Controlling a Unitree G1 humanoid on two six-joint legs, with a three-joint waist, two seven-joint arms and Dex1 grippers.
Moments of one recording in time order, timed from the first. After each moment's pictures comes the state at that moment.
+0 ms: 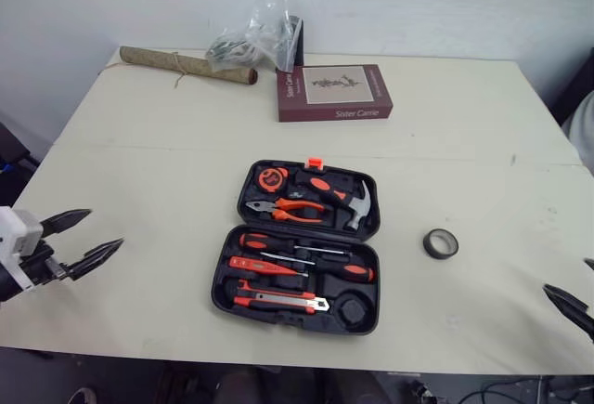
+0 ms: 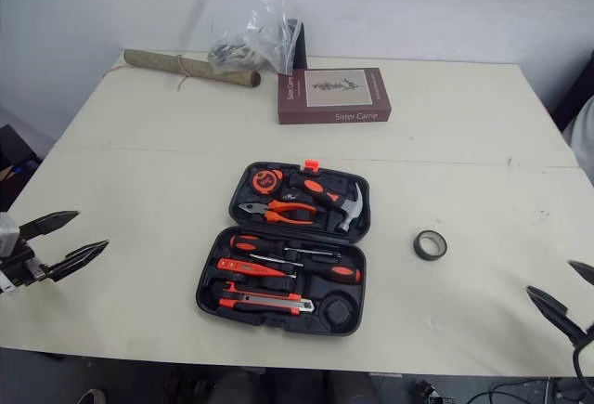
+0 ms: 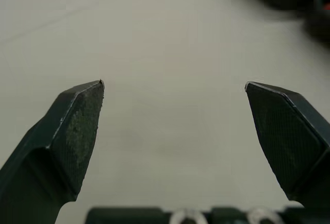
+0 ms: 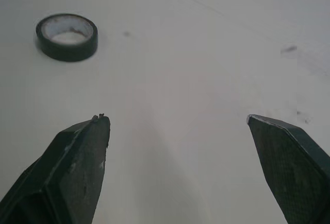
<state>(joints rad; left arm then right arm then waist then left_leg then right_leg) 0.07 0.88 0.54 0.08 -0.56 0.13 -1.09 0.29 -0.91 -0.63 0.25 0.54 -0.14 1.19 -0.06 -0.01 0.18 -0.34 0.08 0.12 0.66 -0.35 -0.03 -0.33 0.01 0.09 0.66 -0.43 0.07</state>
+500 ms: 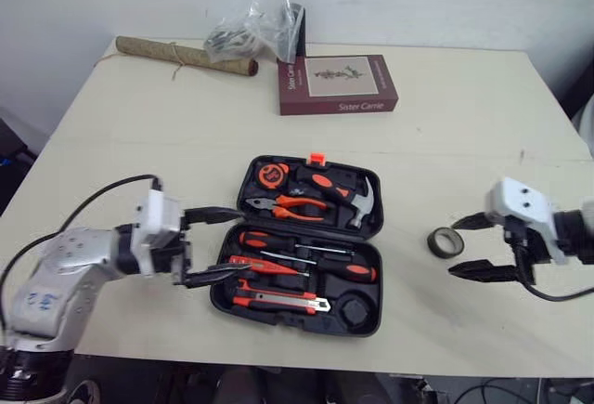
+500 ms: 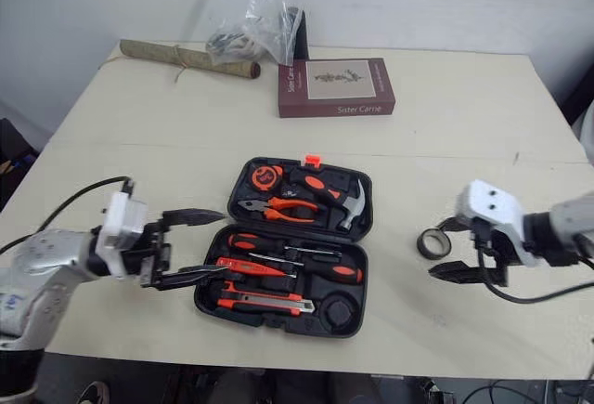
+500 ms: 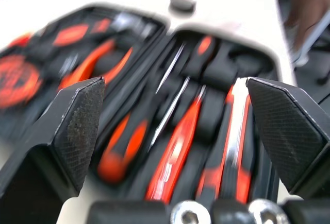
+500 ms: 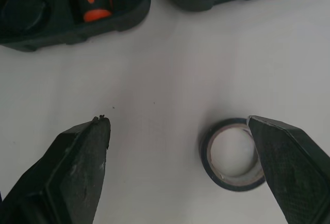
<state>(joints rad) -0.12 0.76 0.15 -0.39 -0.67 0.36 -1.09 -0.29 -1.33 0.02 -0.24 0.47 0.62 1.25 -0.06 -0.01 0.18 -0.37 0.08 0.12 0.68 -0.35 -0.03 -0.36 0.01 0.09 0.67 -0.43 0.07</state>
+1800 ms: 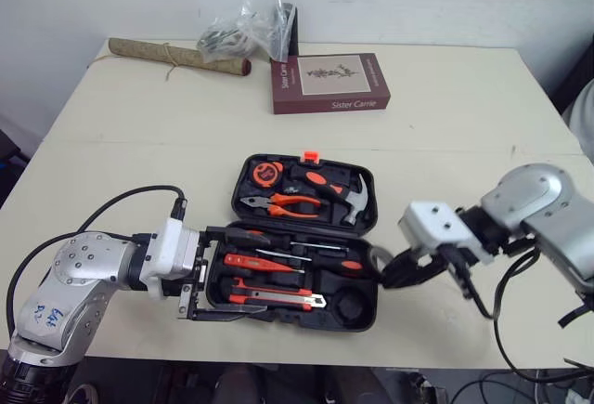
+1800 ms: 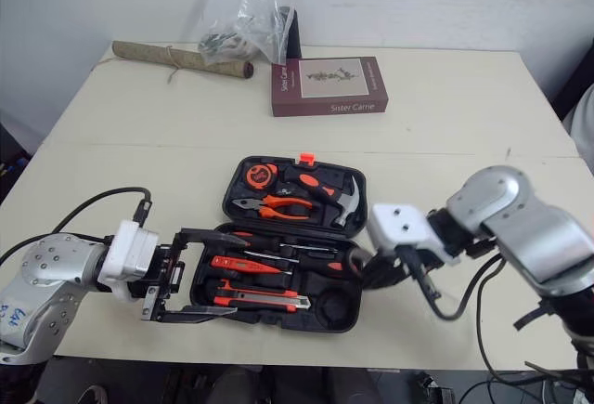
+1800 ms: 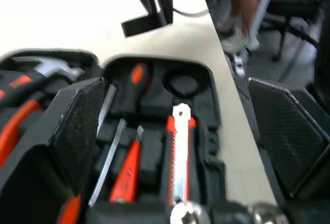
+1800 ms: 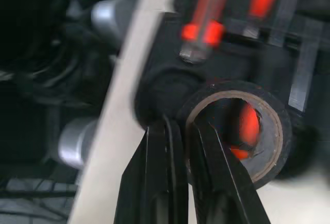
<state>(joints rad) -0.07 0.80 0.11 -0.49 -0.64 0.28 -1.21 -0.58 -1.08 0.32 -0.48 0.43 0.63 1.54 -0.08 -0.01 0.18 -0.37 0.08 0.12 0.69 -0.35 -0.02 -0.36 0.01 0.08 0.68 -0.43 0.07</state>
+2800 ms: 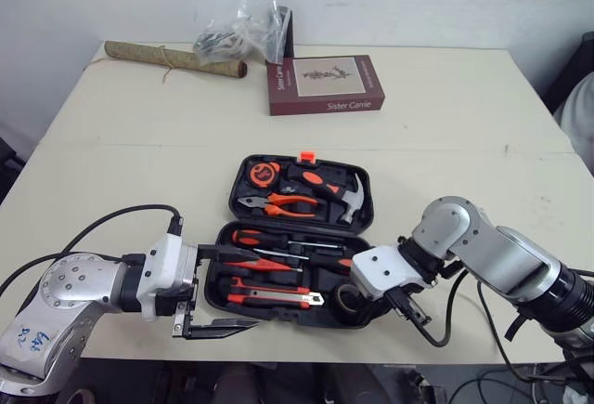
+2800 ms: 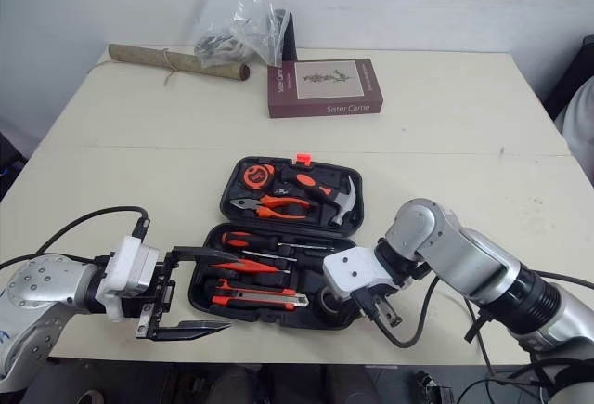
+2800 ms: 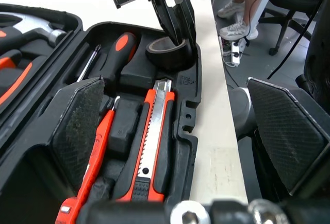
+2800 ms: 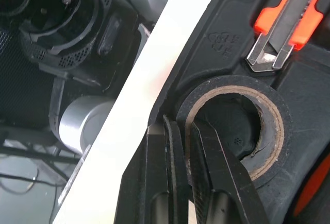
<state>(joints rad) 0.08 0.84 0.18 -0.57 -0.65 0.37 -1.13 -0.67 -0.92 0.62 -0.39 0.19 0.51 1.55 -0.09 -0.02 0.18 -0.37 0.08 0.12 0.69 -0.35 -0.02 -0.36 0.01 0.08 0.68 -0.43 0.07</state>
